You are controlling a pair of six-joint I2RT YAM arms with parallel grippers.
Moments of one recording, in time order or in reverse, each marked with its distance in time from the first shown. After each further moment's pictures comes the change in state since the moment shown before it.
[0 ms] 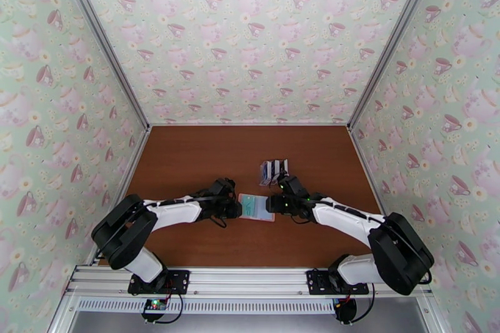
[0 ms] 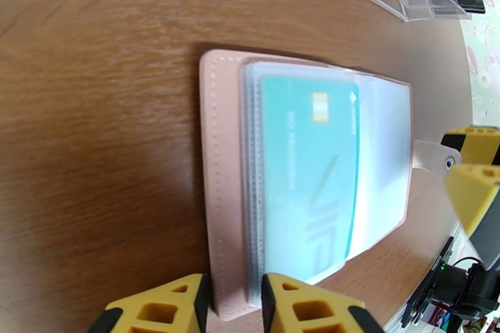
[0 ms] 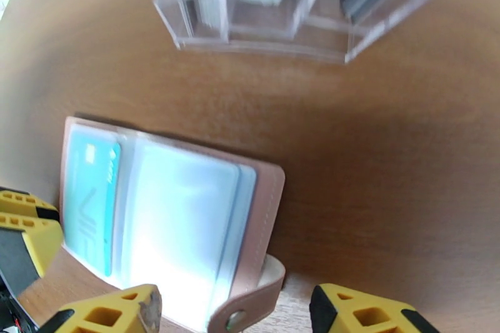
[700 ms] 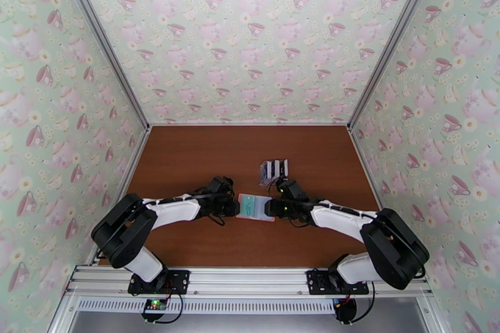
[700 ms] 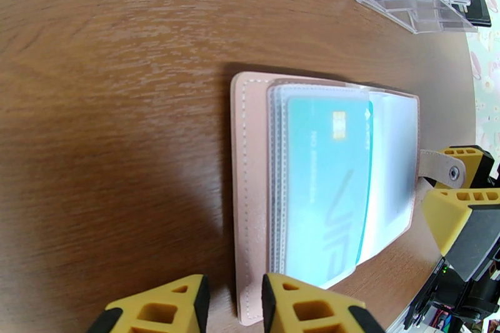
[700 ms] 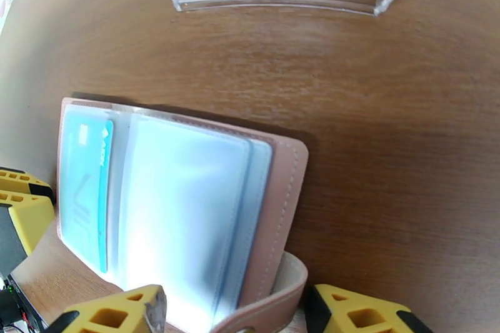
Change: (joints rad) left arm 0.029 0.009 0.012 -0.014 0.006 0.025; right arm 0.000 0.049 -0.047 0.115 -0.069 0.033
